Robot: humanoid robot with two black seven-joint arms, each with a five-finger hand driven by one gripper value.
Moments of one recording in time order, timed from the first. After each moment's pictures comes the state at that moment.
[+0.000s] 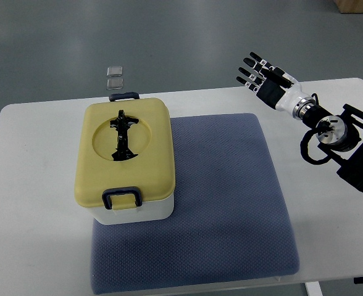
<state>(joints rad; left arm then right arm) 0.08 0.00 -0.08 -0.09 0.02 -0.20 0.10 0.85 -0.27 0.61 0.67 0.25 0.28 0.11</state>
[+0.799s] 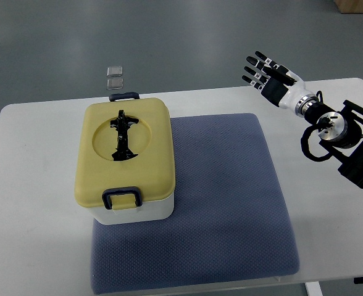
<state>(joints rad) 0.08 0.00 -0.09 -0.09 0.02 -0.20 0.09 0.86 -0.27 0.60 0.66 0.20 0.21 0.12</state>
